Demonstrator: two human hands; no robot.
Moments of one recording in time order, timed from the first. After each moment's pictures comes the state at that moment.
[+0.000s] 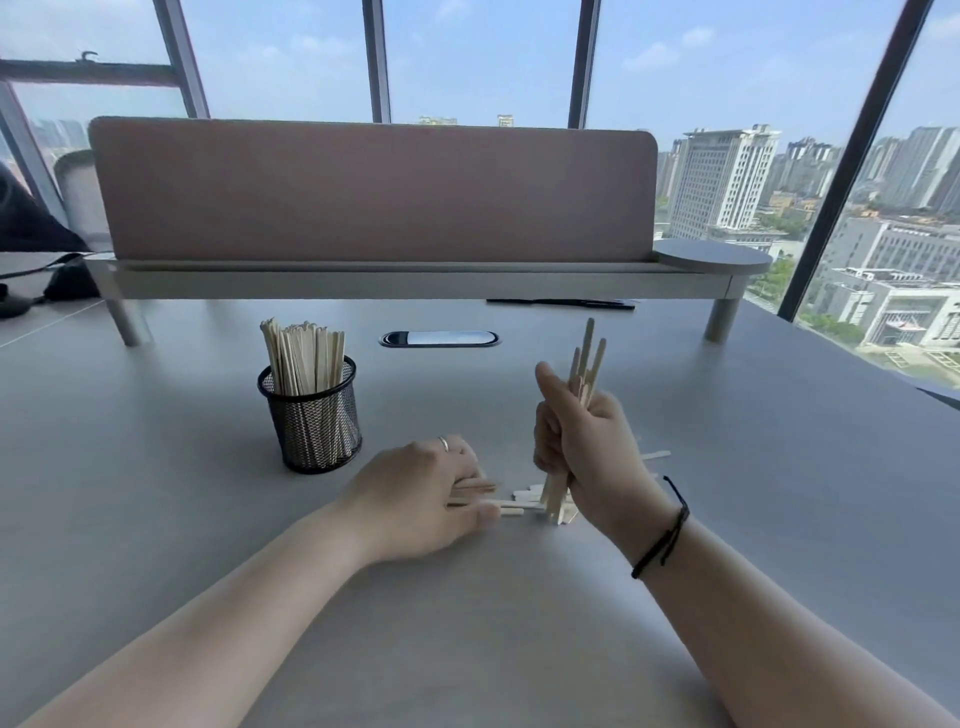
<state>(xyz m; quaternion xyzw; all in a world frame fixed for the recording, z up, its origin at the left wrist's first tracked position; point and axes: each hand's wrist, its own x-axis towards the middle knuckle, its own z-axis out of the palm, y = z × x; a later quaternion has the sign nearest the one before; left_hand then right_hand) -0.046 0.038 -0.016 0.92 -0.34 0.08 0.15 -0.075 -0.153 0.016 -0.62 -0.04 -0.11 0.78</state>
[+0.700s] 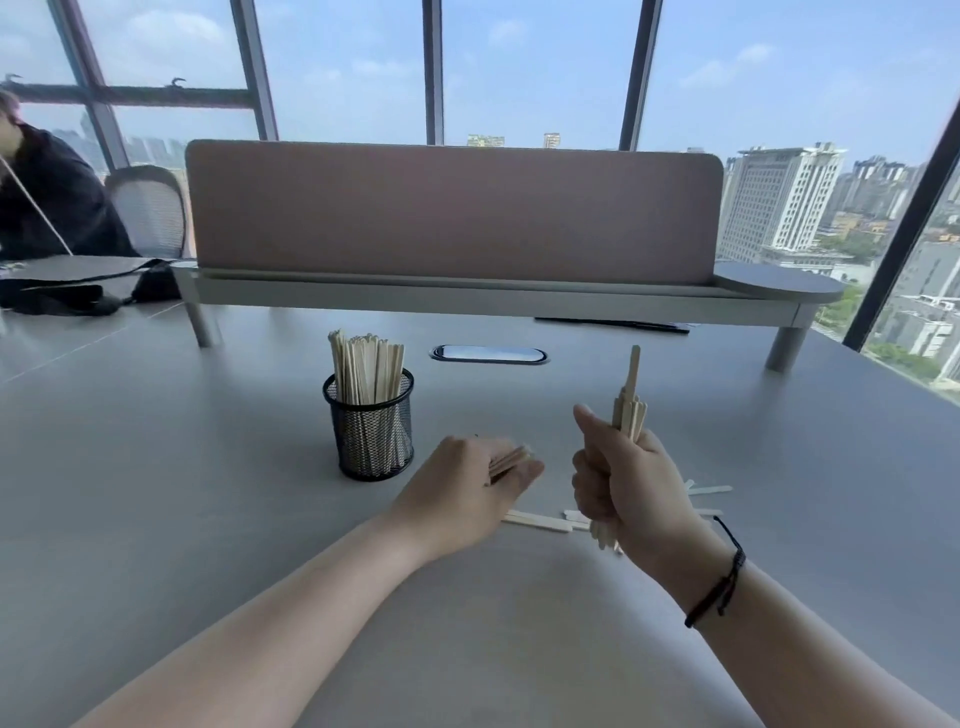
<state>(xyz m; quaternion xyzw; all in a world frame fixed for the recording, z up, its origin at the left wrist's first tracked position) -0.051 0.038 -0.005 0.87 -0.29 0.13 0.37 -0.077 -0.143 0.013 -0.61 -0.03 -0.03 0.79</state>
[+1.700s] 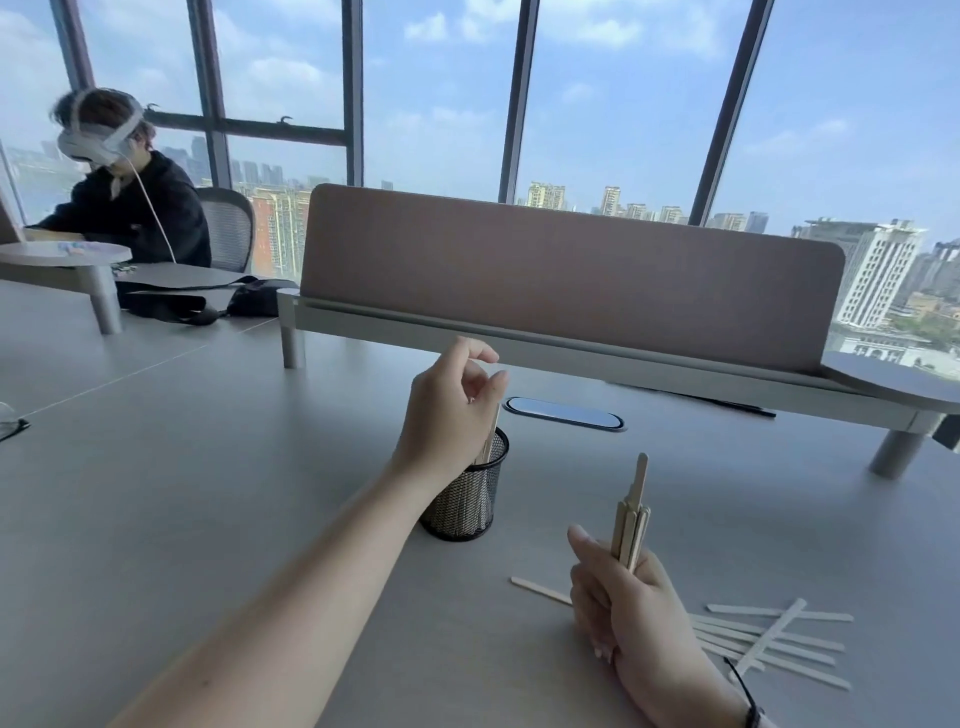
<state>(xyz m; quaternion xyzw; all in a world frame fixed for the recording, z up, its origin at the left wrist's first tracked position) 0.026 0.120 0.056 0.77 -0.13 0.38 0.49 -0.071 -0.069 -0.016 -0.69 -0.08 0.00 0.72</state>
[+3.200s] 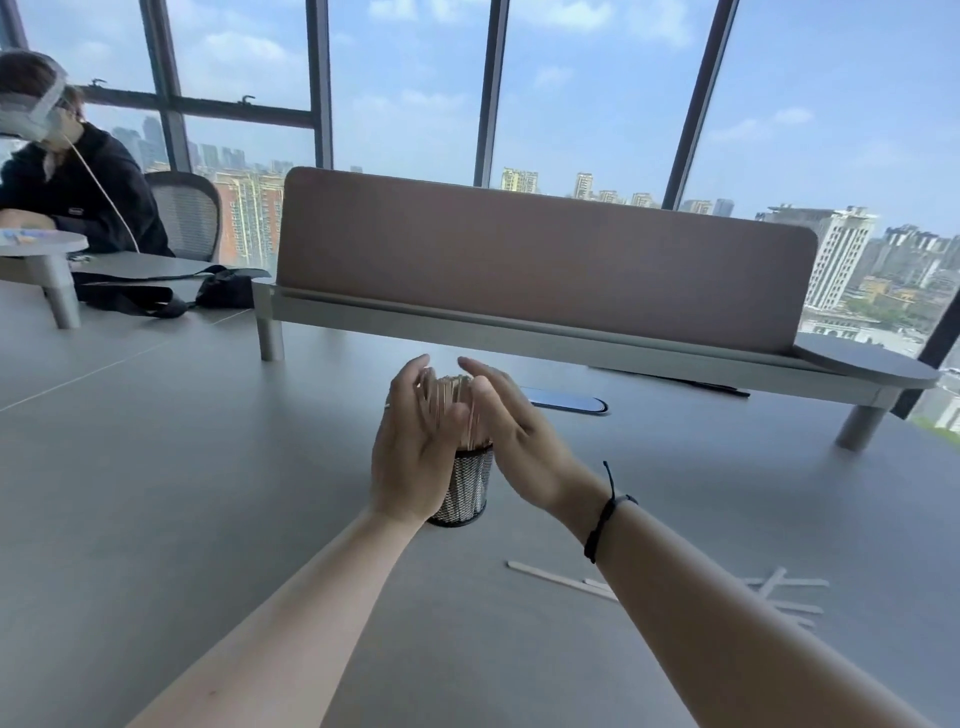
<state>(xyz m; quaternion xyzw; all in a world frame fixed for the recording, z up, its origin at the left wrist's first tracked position) 0.015 0.134 0.000 0.75 -0.08 0.35 0.55 0.000 0.001 0.056 -0.81 -0.27 -0.08 0.51</state>
